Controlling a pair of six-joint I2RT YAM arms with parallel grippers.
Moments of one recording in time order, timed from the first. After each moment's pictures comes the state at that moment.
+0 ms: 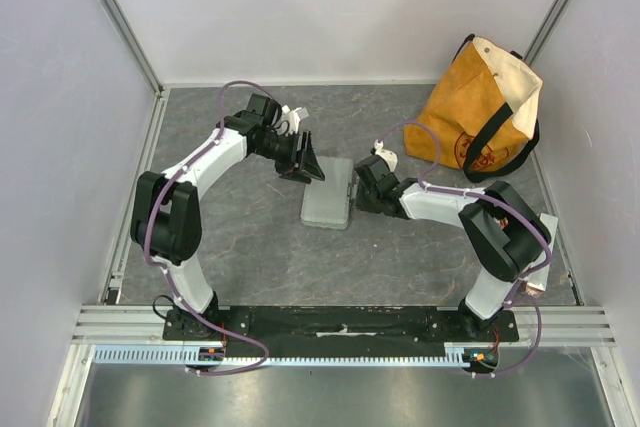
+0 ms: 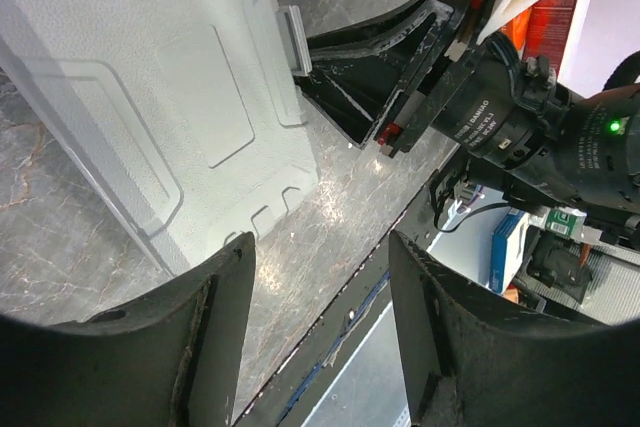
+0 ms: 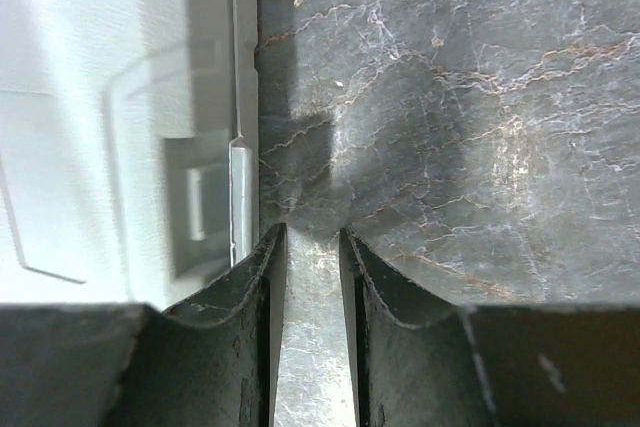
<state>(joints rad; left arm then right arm) -0.35 1.79 1.41 -0.68 0.77 -0.28 0.67 1.73 0.92 -0.10 0.20 0.76</state>
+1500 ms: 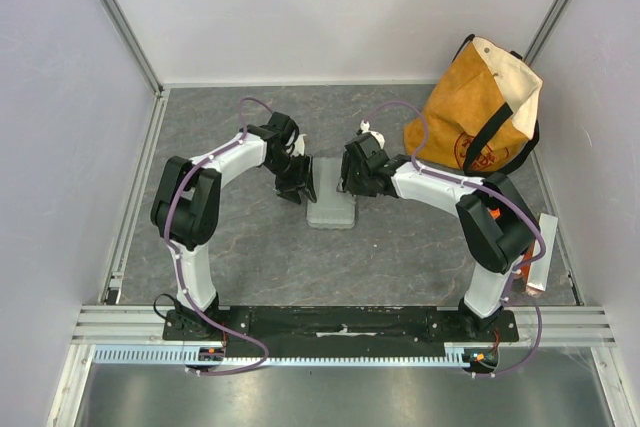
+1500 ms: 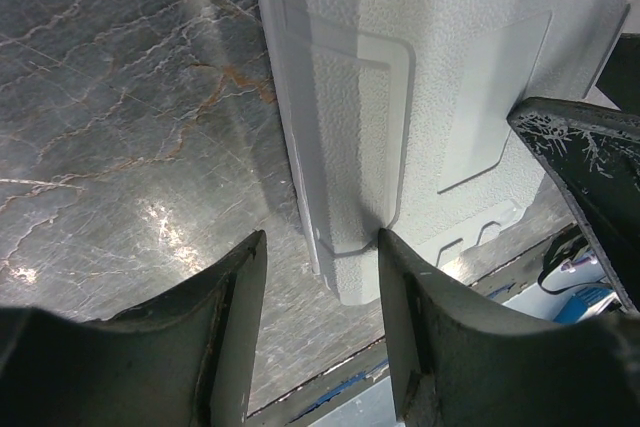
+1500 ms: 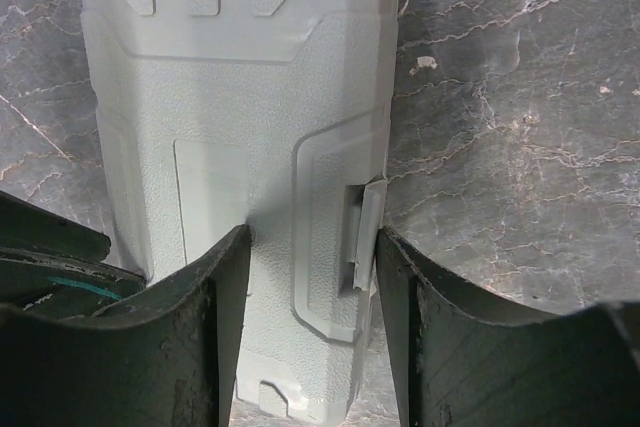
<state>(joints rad) -0.42 1.95 1.38 -0.75 0.42 -0.35 0.66 1.80 1.17 -0.28 0.13 0.69</state>
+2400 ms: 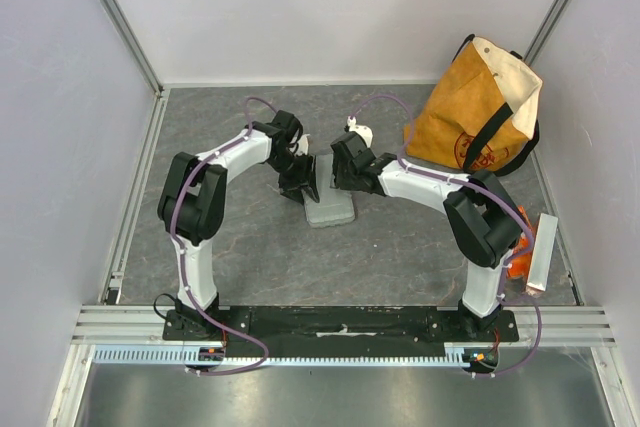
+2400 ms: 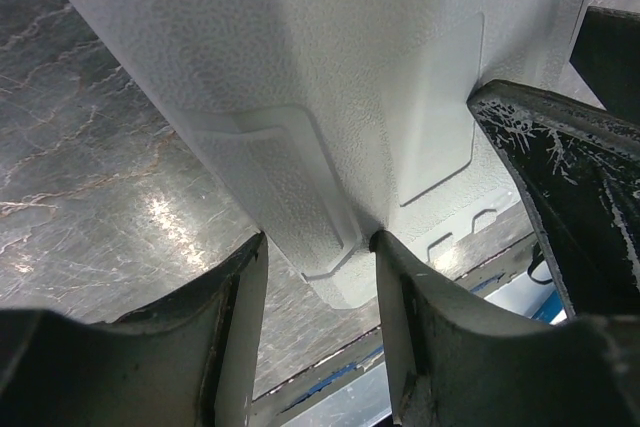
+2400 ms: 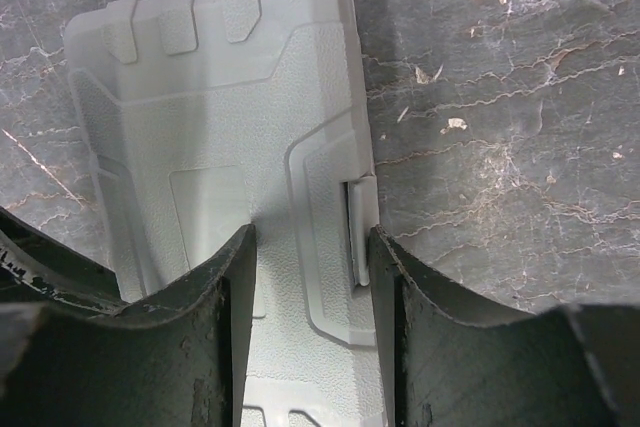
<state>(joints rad) -0.43 2.00 1.45 -0.80 0.45 -0.35 0.71 1.89 1.25 -0.27 0.23 0.65</state>
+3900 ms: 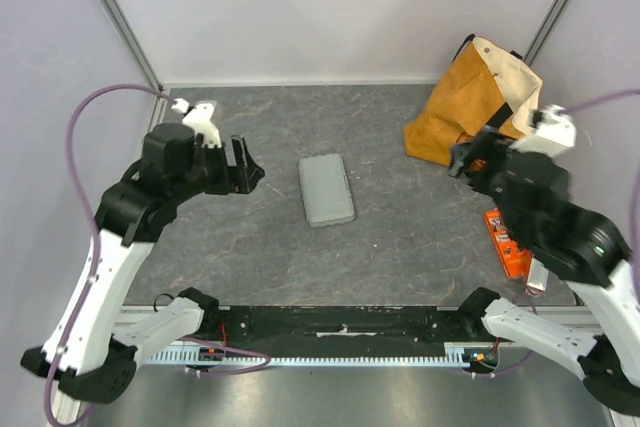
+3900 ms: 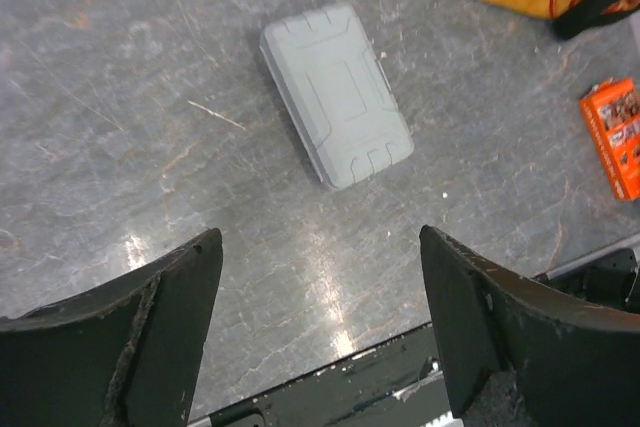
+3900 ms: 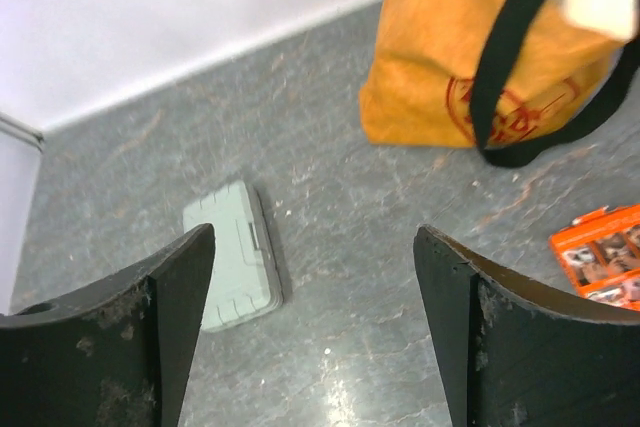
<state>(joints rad) -0.43 1.01 1.38 -0.97 0.07 -0.34 0.72 0.89 1.41 -0.92 0.70 0.64</state>
